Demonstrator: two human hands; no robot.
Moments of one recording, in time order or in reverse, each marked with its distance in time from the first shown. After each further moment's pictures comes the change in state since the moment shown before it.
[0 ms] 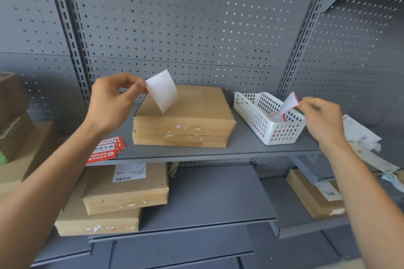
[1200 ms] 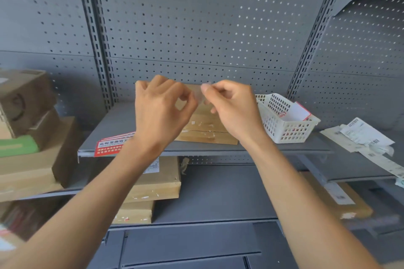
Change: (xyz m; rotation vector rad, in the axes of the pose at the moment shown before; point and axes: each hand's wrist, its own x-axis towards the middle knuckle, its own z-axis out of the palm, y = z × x) left_hand -0.045 0.046 0.036 0.429 0.372 0.546; right_hand -0.122 -0.141 0.111 0.207 -0.370 -0.246
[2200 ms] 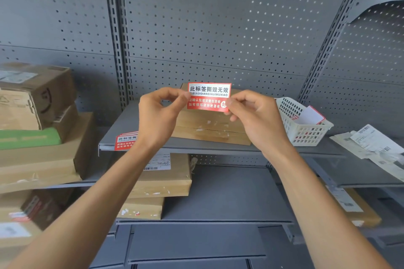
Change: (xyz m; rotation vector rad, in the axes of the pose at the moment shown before) left_hand -0.016 -0.026 -0.030 -0.715 -0.173 -0.746; right_hand -0.022 0.004 -0.009 0.102 -0.081 -0.052
